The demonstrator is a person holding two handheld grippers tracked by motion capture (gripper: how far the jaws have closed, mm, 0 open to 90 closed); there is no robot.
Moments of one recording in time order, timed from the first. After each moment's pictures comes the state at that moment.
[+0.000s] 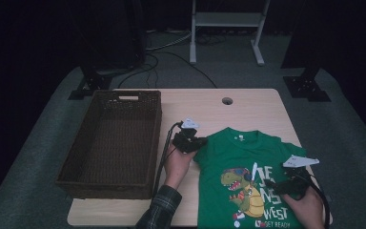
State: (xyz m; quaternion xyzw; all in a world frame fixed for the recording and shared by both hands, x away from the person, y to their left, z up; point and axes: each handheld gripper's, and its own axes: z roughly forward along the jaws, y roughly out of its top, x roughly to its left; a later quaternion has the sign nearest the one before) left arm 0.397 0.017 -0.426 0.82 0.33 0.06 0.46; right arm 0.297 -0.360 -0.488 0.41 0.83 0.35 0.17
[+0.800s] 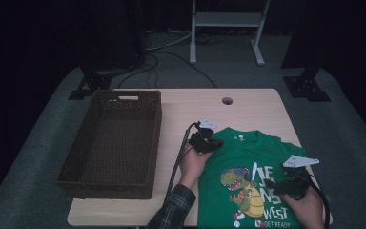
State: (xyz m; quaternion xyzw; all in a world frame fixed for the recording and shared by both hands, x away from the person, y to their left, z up) left arm 0.402 -0.033 -0.434 0.83 0.31 0.03 0.46; right arm 0.297 -0.360 -0.488 0.41 0.83 0.35 0.17
